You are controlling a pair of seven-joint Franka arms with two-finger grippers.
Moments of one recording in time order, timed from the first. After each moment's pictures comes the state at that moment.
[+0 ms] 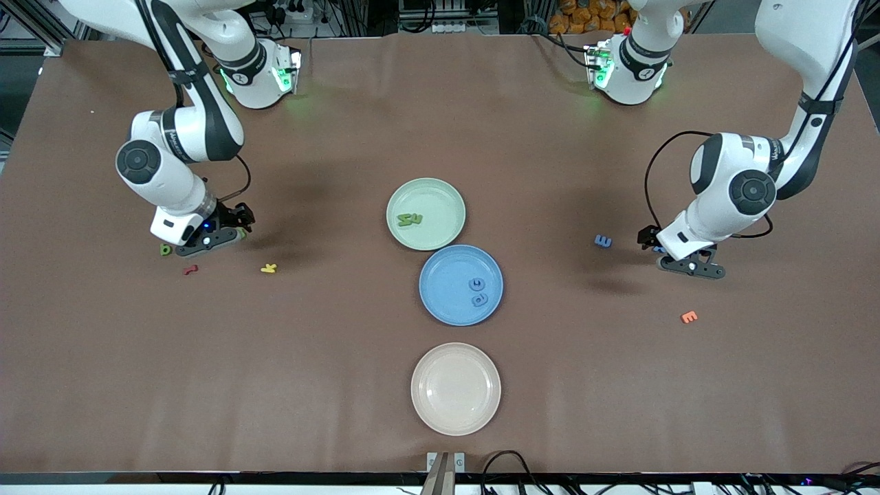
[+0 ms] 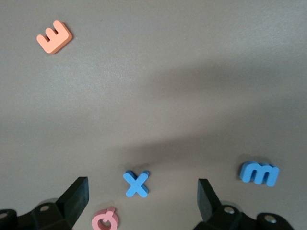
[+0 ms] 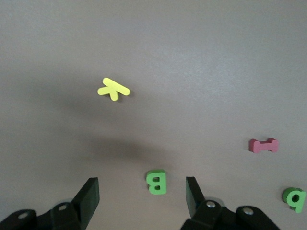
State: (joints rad) left arm 0.21 0.29 -0.27 -2.25 0.22 2.47 0.01; right arm 0.16 0.13 -0.09 -2.42 -0.06 2.52 -0.25
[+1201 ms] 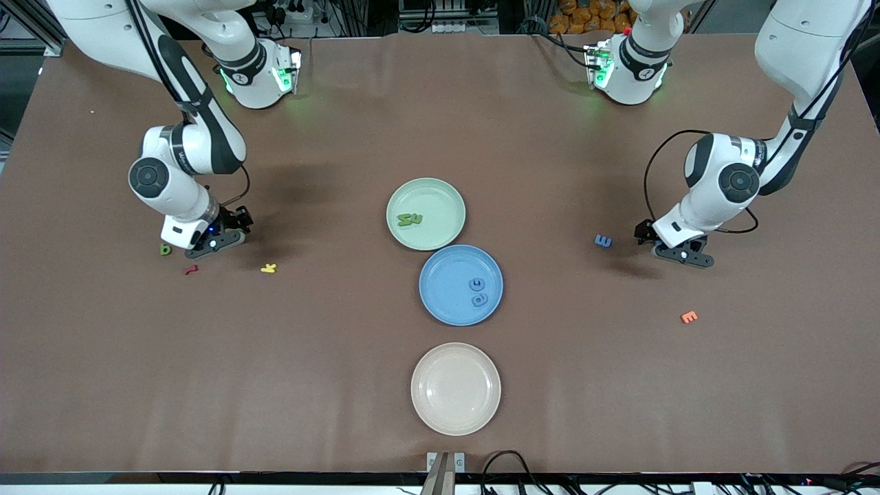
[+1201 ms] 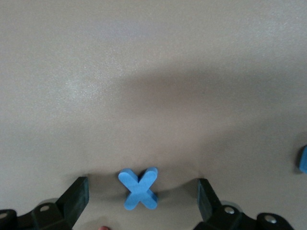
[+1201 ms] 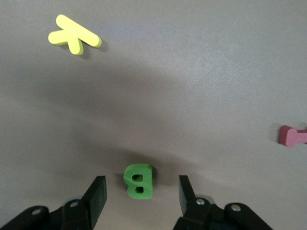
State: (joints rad) left arm 0.31 0.38 -0.27 -2.40 0.34 2.74 0.02; right arm 0.10 0.26 -0.09 -2.46 -0.06 2.64 -0.35
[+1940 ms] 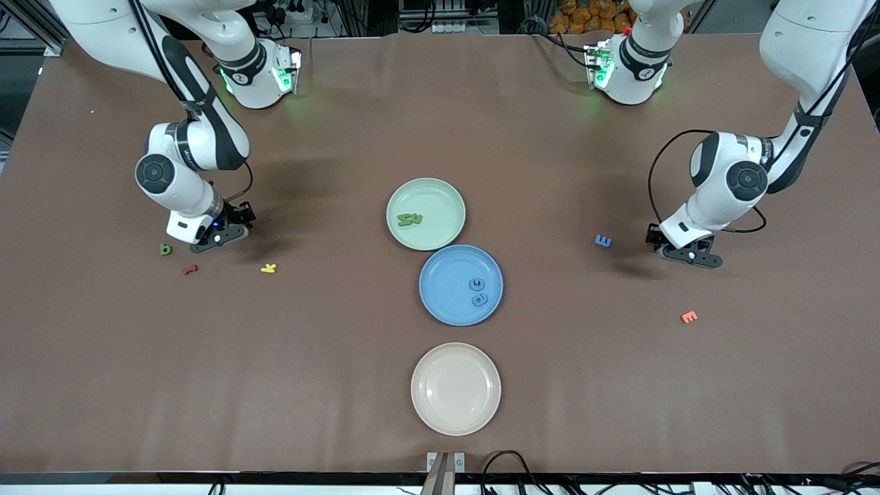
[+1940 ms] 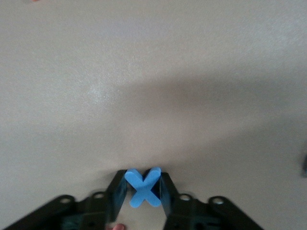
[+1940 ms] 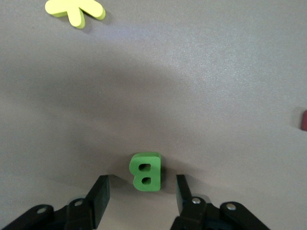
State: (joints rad) left arm 0.33 0.36 -0.28 -2.39 0.34 2.74 0.02; right arm 0.10 0.27 -0.09 -2.51 -0.06 2.69 -0.35
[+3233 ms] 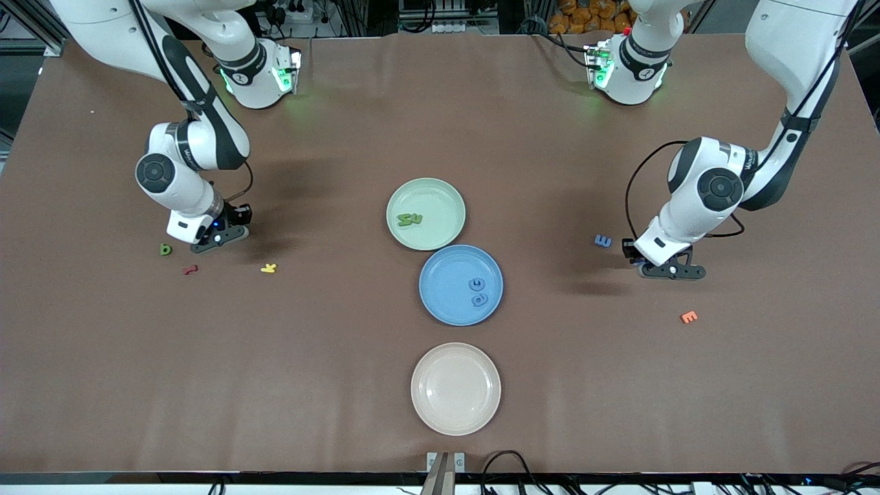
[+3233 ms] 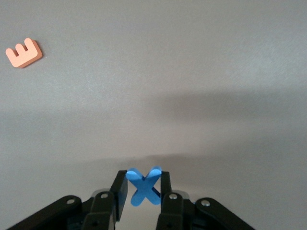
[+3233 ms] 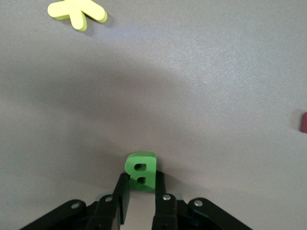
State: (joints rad) left arm 0.31 0.35 -0.45 -2.24 0.34 2.56 -0.32; right arm 0.10 0.26 -0.09 -2.51 -0.06 2.69 -0.35
